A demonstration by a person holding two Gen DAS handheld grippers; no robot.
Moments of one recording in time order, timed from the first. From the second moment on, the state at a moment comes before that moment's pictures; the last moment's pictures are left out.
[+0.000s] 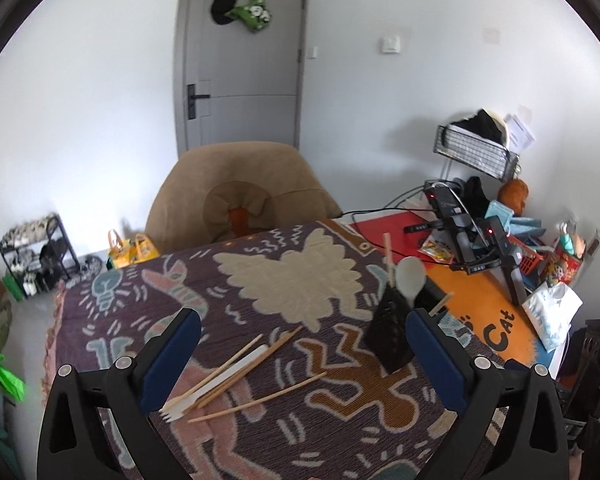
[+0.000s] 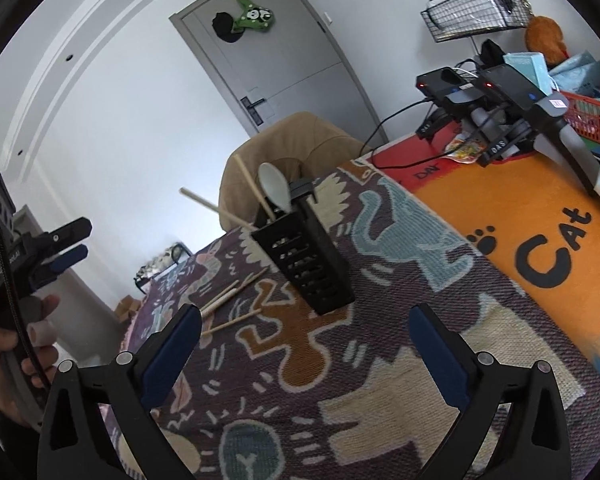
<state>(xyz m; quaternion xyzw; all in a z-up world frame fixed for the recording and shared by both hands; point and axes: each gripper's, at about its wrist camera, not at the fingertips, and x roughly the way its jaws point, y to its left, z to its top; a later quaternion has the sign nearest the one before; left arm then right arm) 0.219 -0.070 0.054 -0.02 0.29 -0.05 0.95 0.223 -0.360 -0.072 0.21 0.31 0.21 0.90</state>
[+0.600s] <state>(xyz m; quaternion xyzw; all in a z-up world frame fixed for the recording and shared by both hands) 0.186 0.027 0.005 -0.09 0.32 -0.02 0.94 0.222 -0.301 -0.075 0.17 0.33 0.24 0.90</state>
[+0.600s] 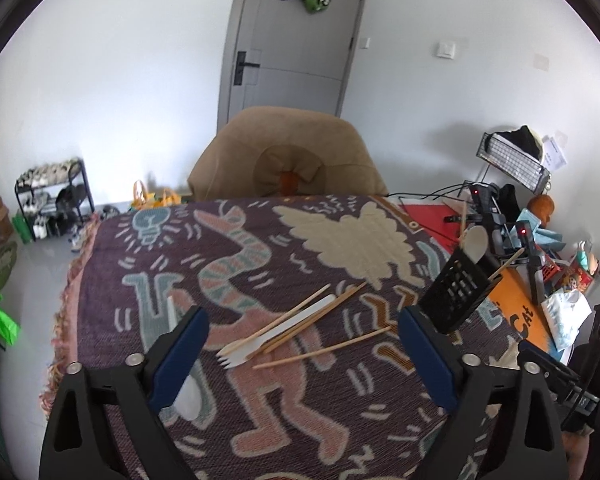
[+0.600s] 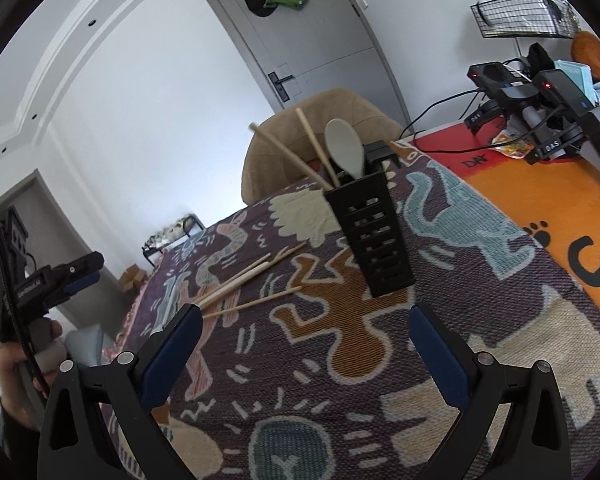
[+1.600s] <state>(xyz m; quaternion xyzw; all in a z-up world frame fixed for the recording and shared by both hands) 0.191 0.104 -0.111 -0.14 0.45 0.09 0.88 0.244 -0.257 -0.100 0.15 0.37 0.25 0.88</state>
